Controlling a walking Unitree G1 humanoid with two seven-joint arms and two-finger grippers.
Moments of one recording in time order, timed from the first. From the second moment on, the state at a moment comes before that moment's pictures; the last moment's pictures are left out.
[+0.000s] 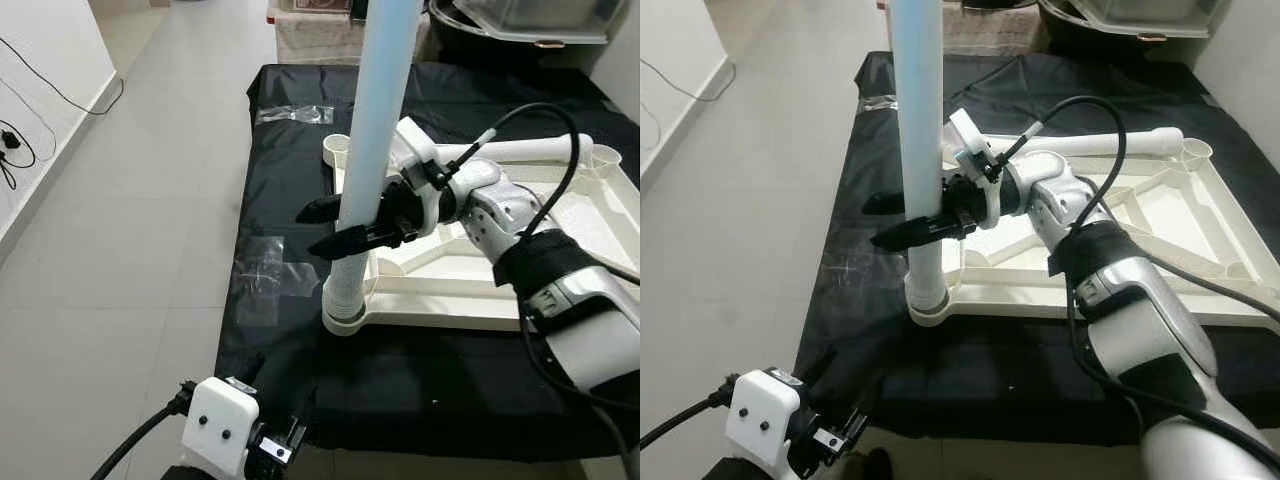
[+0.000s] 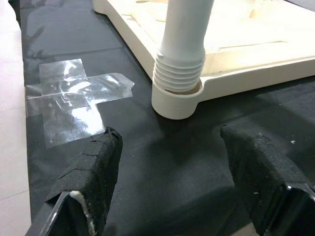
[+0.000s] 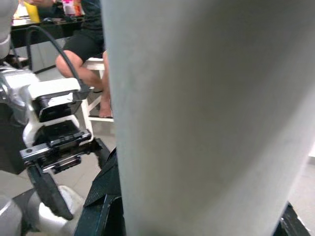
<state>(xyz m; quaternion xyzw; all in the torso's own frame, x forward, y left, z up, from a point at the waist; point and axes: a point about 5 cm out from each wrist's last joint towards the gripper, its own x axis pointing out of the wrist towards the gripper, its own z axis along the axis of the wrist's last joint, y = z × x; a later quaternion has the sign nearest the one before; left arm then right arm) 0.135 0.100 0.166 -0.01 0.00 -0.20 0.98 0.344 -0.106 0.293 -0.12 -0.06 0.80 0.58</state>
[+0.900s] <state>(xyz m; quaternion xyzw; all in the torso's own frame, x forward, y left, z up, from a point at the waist) 0.135 0.102 0.165 -0.01 0.00 -0.20 0.98 0.346 -0.099 0.282 -0.08 -0.07 0.80 0.59</state>
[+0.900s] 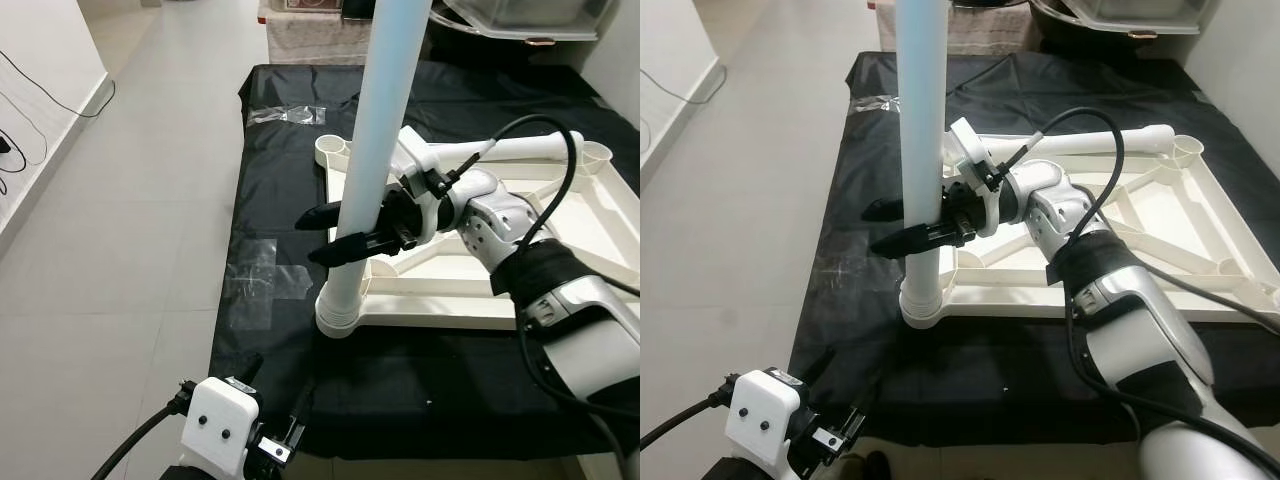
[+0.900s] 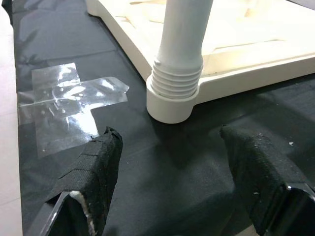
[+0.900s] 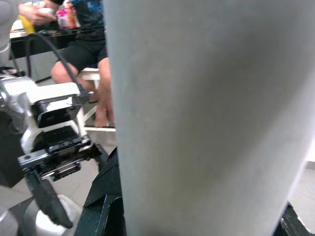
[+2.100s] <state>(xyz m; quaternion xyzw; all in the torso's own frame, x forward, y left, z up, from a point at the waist) 0.135 0.101 0.169 0.00 0.00 -0.20 0.98 0.340 -0.061 0.278 -0.09 -0.04 0.83 0.54</state>
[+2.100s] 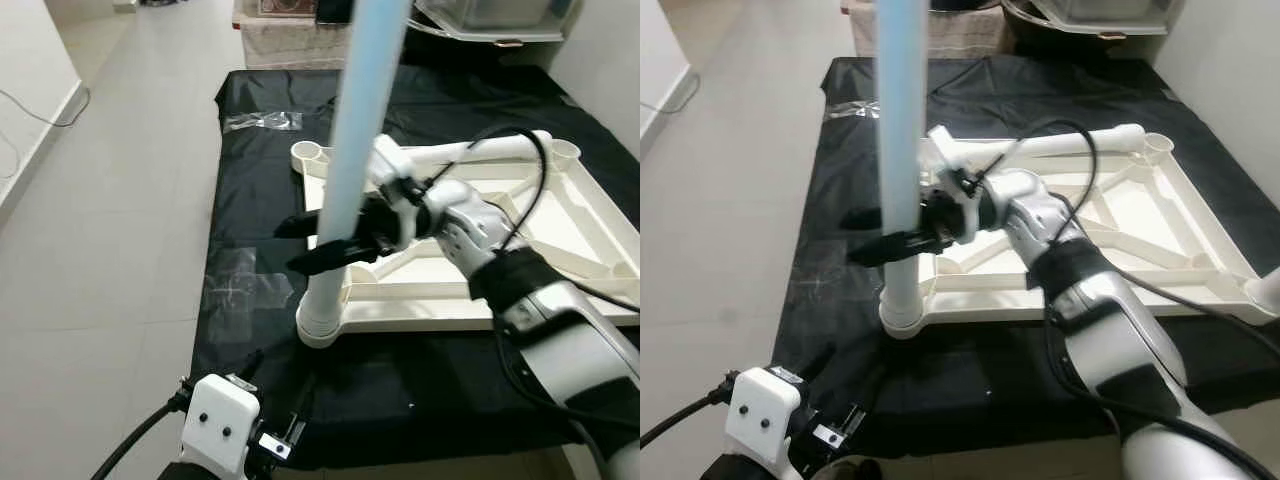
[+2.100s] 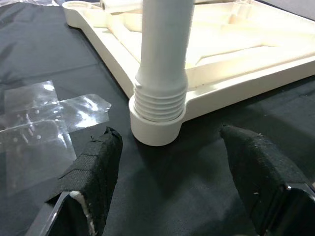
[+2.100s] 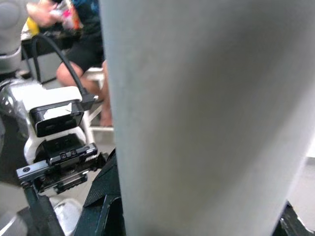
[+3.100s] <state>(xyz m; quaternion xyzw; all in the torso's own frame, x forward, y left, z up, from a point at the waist) 0.137 0.099 0.175 0.00 -0.02 -0.20 0.98 0.347 -0.062 0.267 -0.07 -0.09 0.81 0.57</state>
